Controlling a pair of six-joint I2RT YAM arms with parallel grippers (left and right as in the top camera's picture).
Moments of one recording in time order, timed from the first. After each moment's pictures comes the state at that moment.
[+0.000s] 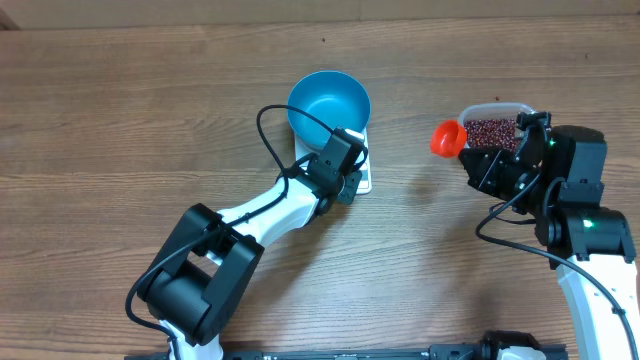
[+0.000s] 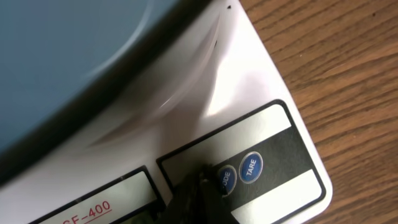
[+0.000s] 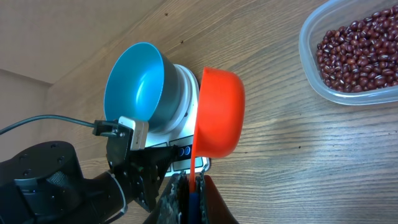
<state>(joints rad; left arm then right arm) -0.64 1.91 1.09 -0.18 -0.11 -0.21 -0.07 1.08 0.95 -0.64 -0.46 0.42</state>
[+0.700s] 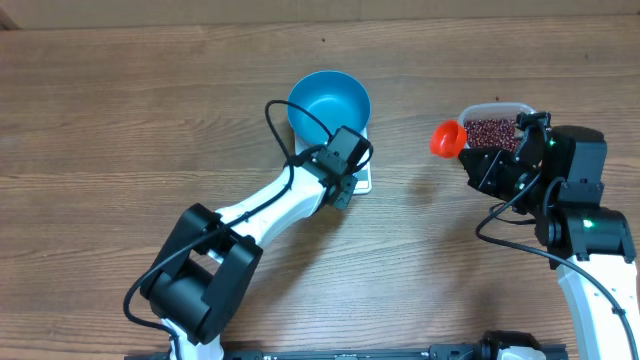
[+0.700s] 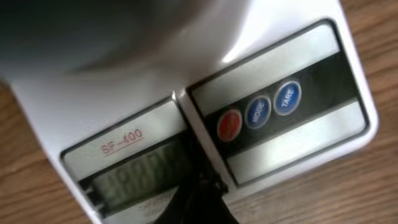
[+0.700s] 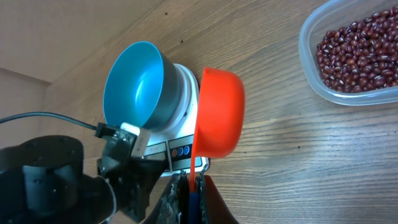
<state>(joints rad) -0.65 1.91 1.23 -0.56 -0.17 -0.21 -0.07 1.08 0.95 -0.64 -0.46 0.42</state>
